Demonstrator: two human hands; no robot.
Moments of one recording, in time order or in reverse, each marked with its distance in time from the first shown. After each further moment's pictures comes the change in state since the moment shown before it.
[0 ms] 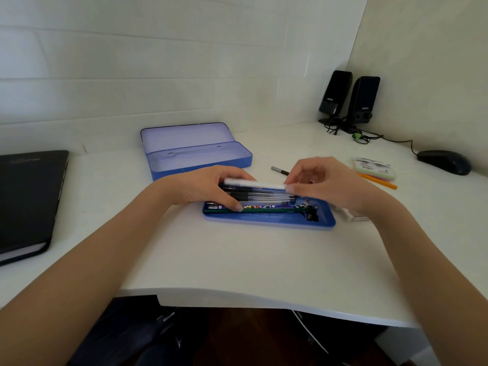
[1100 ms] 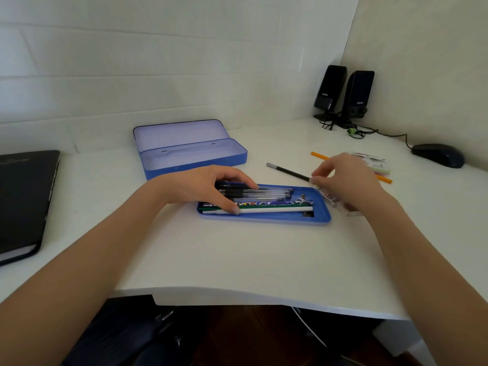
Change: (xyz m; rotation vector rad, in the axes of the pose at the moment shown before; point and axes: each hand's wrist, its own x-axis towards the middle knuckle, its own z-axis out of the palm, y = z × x) left_hand -0.002 0.005 0.002 0.111 -0.016 -0.005; right_hand 0.009 0.040 -0.014 -0.569 0.349 0.352
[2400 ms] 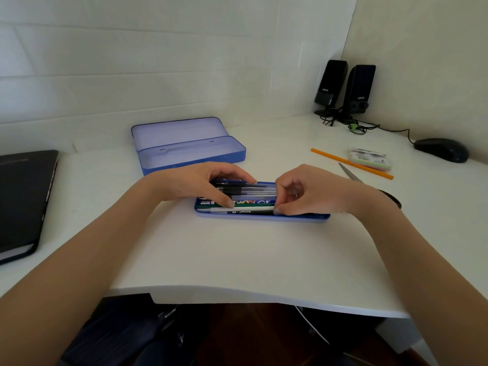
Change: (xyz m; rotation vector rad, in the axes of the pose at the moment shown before) left_hand 0.000 -0.005 -0.003 -0.075 -0.033 0.005; right_hand -0.032 -0.043 -0.007 0.305 -0.525 -0.424
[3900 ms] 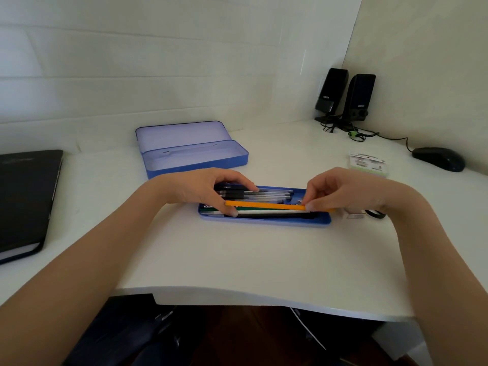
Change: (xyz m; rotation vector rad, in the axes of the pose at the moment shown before) left_hand -0.002 0.004 0.002 0.067 -0.015 -0.013; right_hand -0.021 0.024 -0.031 0.113 -0.065 0.180
